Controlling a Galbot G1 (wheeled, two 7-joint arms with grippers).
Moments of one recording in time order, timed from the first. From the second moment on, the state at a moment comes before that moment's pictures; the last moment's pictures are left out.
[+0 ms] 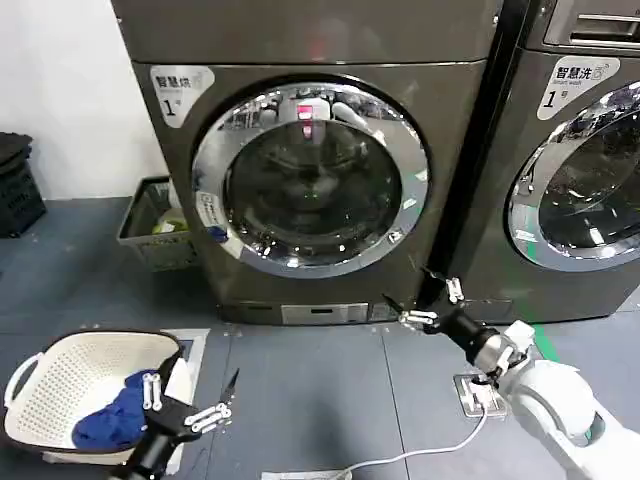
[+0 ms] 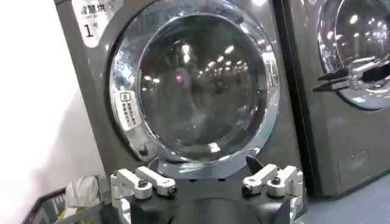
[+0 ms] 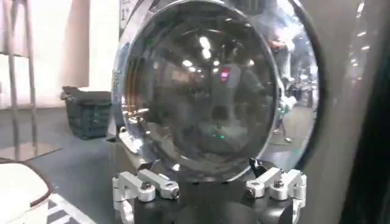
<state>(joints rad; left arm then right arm) 1.85 -1.45 -0.76 -2.34 -0.01 -0.08 0.37 -0.97 0.69 0.18 1.99 0.73 -0.11 -0.12</state>
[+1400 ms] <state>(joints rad) 1.84 -1.46 -0.75 -2.31 -0.01 -0.08 0.37 -0.42 0.86 -0.31 1.77 0.81 -0.13 -0.02</state>
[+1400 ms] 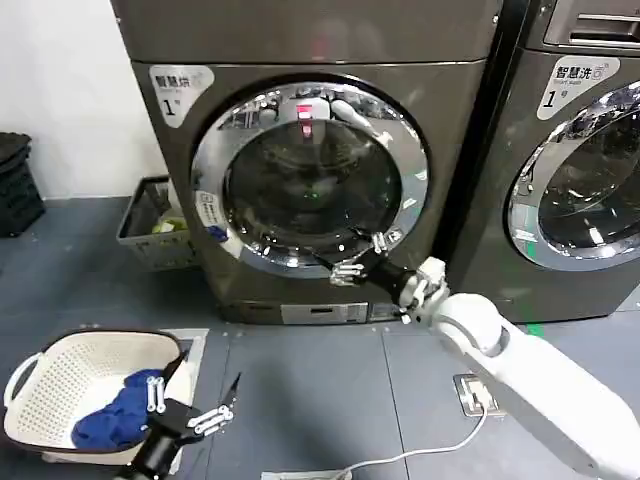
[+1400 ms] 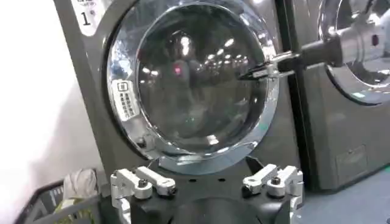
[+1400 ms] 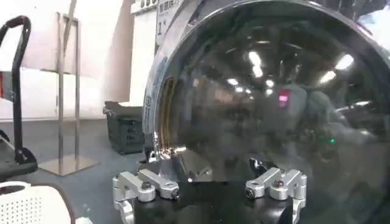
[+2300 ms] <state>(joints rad) 1.83 -1.46 -0.75 -2.30 -0.01 -0.08 0.37 -0.27 1.02 -0.46 1.65 0.83 -0.16 0.04</state>
